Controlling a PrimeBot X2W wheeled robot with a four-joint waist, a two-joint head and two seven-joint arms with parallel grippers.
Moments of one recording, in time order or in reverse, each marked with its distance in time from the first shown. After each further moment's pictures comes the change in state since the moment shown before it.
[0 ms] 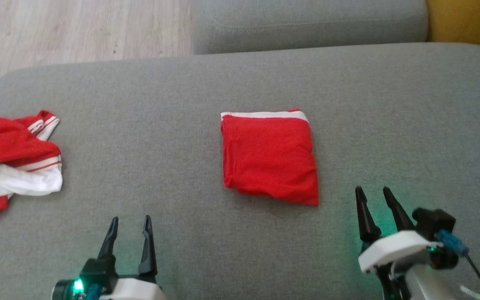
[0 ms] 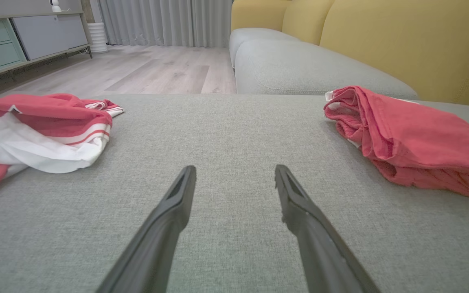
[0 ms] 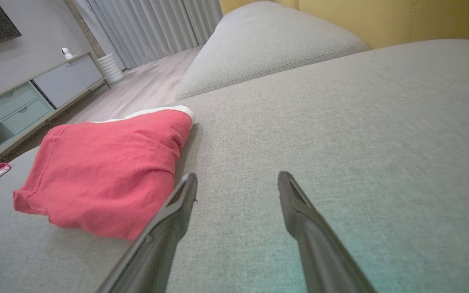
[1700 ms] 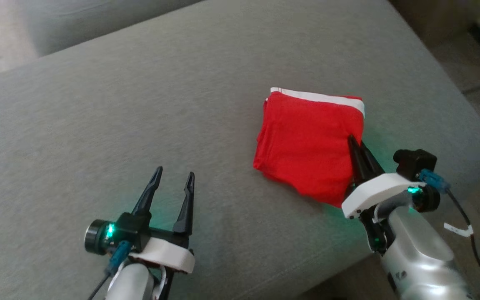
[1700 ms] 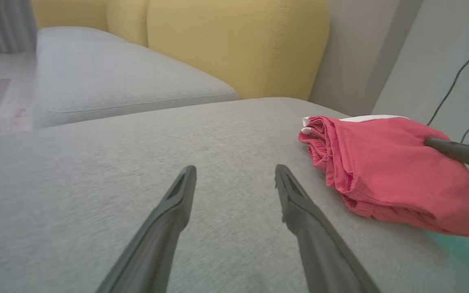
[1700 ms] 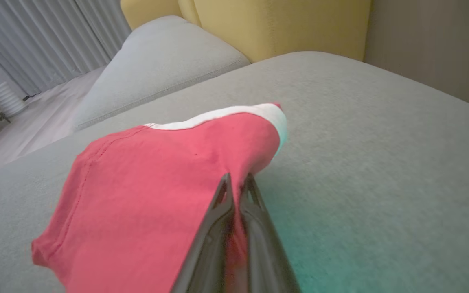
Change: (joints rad) left arm -0.182 0.002 -0.155 -0.002 -0.011 -0.072 0.000; right arm -0.320 -0.002 0.112 0.237 0.072 0.000 -0.007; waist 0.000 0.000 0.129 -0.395
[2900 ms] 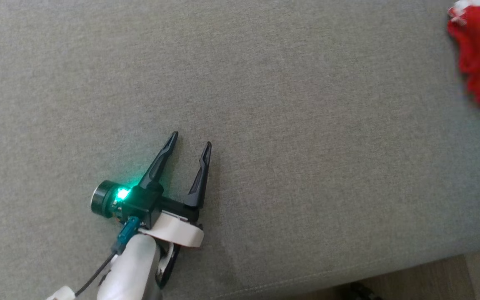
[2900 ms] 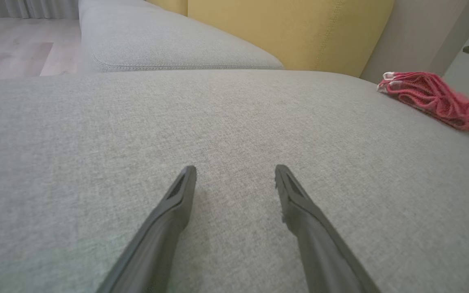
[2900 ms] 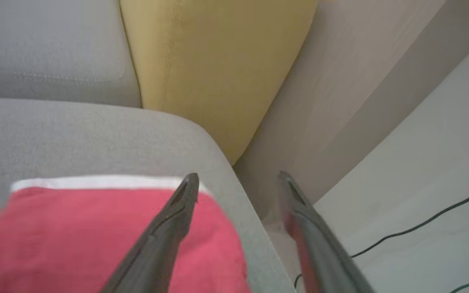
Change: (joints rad) left arm -0.103 -0.017 -0.008 -0.038 0.091 -0.051 -0.004; right arm -0.443 -0.328 -0.707 0.180 -0.737 0.000 0.037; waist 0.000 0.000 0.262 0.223
